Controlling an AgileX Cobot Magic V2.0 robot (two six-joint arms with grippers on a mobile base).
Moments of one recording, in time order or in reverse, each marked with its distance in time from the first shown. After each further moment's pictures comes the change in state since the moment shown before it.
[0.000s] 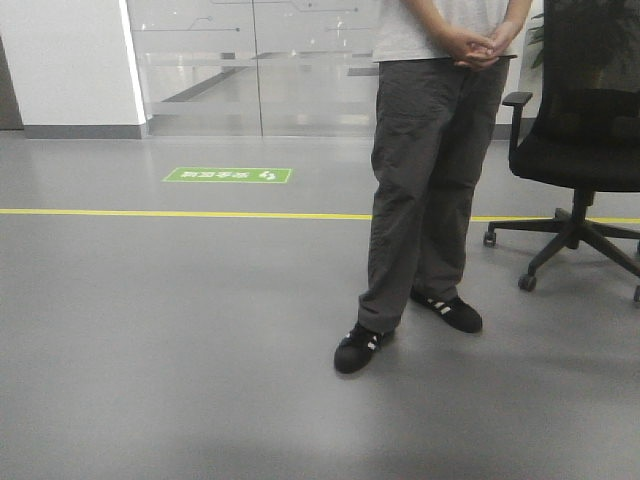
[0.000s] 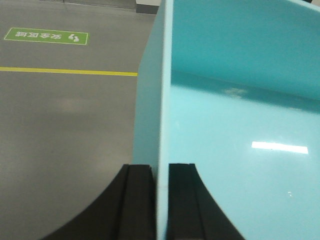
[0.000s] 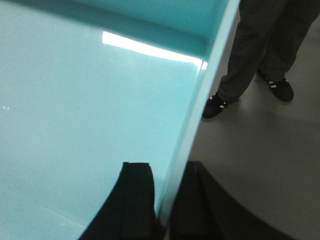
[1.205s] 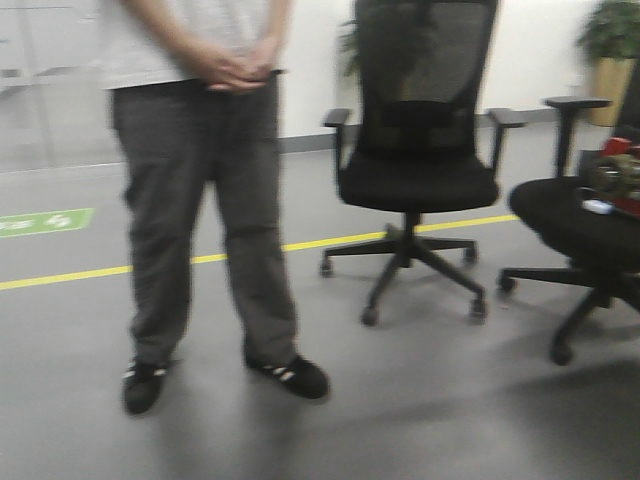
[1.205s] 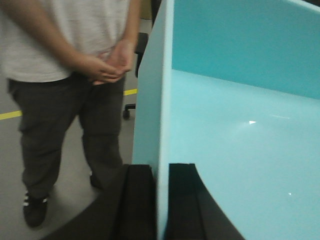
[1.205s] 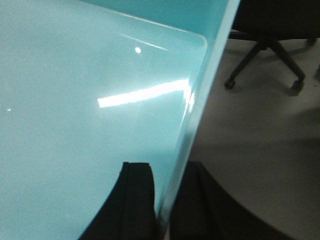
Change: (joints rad) left arm 0.000 0.000 0.000 0.000 0.000 0.000; right arm 0.000 0.002 0.000 0.004 -0.002 0.000
